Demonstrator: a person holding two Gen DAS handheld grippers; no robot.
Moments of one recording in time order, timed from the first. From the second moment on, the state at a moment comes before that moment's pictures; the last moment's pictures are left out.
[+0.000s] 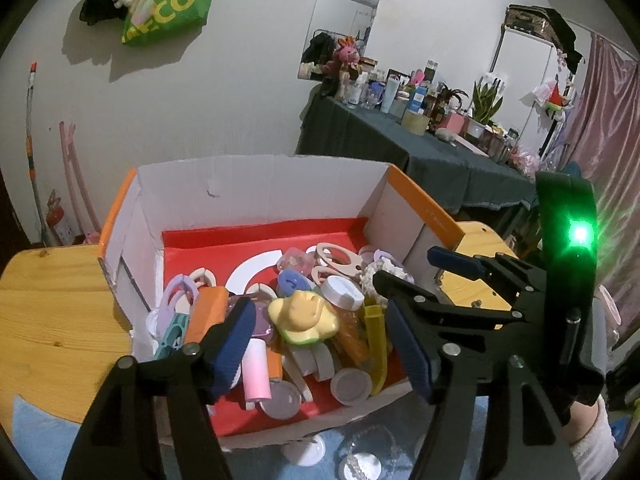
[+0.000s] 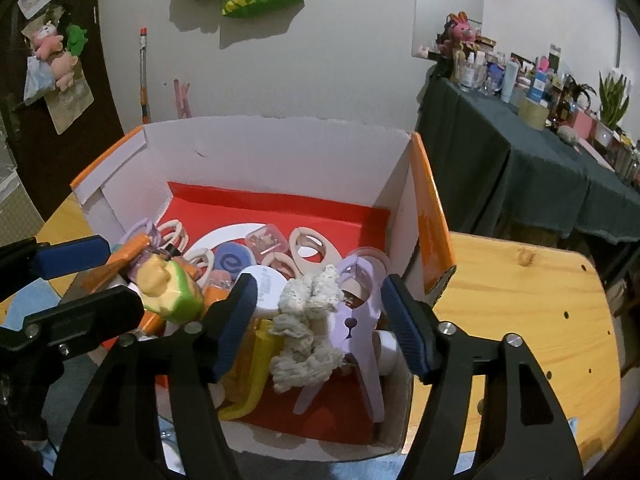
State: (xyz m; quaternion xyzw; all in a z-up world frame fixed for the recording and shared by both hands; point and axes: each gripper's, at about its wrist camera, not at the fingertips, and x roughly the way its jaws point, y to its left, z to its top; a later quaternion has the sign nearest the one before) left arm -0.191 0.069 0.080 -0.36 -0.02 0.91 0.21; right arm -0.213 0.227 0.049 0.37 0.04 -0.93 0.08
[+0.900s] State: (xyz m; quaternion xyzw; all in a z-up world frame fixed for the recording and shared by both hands) left arm -0.109 0.043 0.110 -0.33 0.00 0.92 0.22; right arm -0.133 0.223 0.080 0.35 0.04 -0.93 0.11
